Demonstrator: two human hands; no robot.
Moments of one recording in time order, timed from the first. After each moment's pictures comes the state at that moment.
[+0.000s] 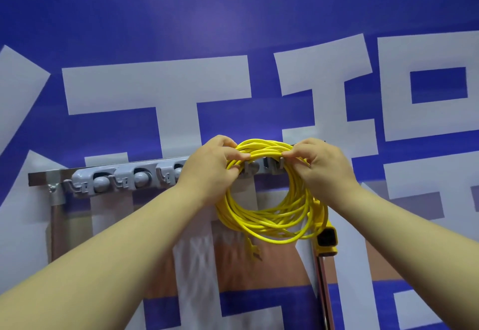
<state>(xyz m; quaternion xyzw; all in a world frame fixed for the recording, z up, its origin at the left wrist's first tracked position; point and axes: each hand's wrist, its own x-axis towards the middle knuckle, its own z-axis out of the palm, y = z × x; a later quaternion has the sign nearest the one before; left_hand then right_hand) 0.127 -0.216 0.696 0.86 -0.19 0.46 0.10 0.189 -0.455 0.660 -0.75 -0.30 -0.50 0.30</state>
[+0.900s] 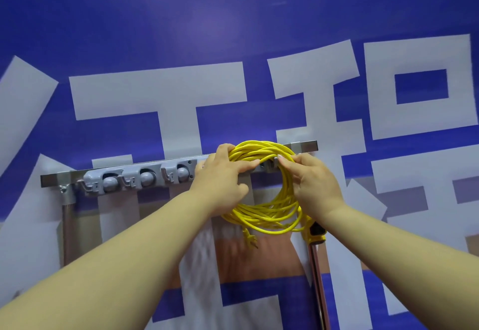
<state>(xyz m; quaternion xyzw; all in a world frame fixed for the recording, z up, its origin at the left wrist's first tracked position) 0.105 -0.239 0.680 0.93 -0.10 0.35 0.01 0.191 -0.450 0.619 -0.77 -0.26 -0.54 0.23</state>
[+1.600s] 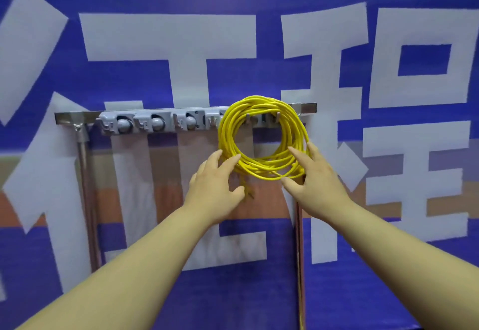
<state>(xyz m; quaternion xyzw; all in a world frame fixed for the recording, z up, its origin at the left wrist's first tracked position) 0.048 -0.216 0.568 0.93 -0.07 0.33 0.16 0.091 -0.452 0.560 -0.87 -0.20 -0.34 0.30</state>
